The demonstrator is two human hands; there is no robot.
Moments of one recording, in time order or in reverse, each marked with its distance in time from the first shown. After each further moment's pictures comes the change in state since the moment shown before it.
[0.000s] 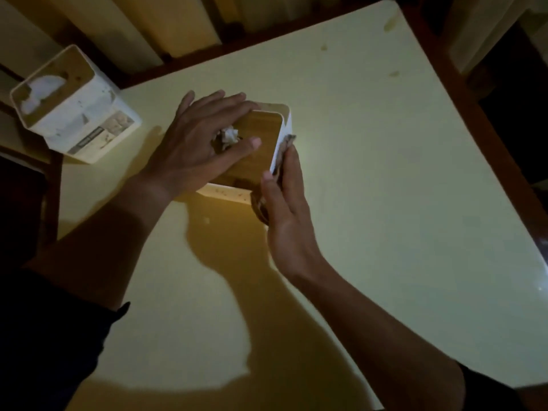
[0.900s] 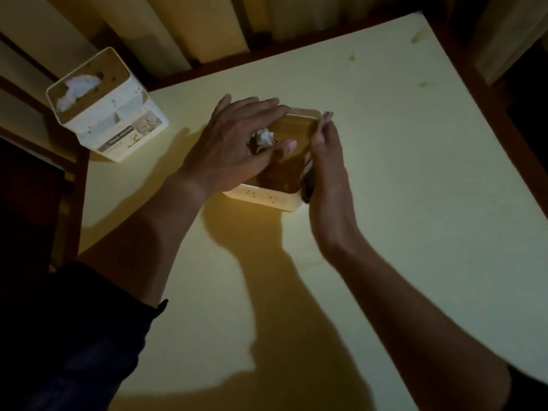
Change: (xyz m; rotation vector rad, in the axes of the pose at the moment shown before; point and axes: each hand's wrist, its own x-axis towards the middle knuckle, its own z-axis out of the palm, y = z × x) left_hand 0.001 -0.007 0.008 0.000 0.035 0.015; right_hand 0.022 -0.034 -0.002 0.014 0.054 -0.016
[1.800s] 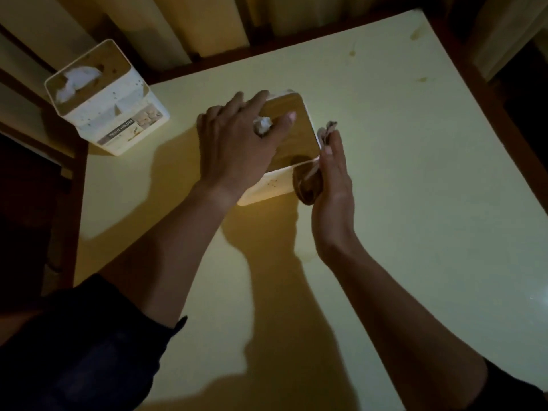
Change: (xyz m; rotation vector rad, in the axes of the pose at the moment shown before) left_hand -0.007 0.031 0.008 0.125 0.139 -0.385; right_hand -0.010 0.025 0.005 0.085 0.113 0.033
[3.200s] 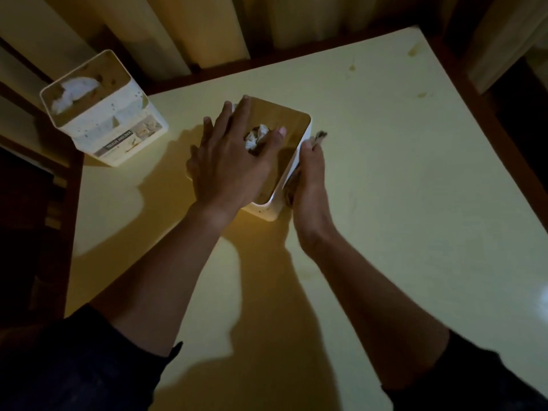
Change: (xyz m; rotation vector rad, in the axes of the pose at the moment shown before) left_hand -0.004 -0.004 -0.002 -0.118 -0.025 -0.189; right_hand 0.038 0.016 0.031 -0.041 -0.027 0.089
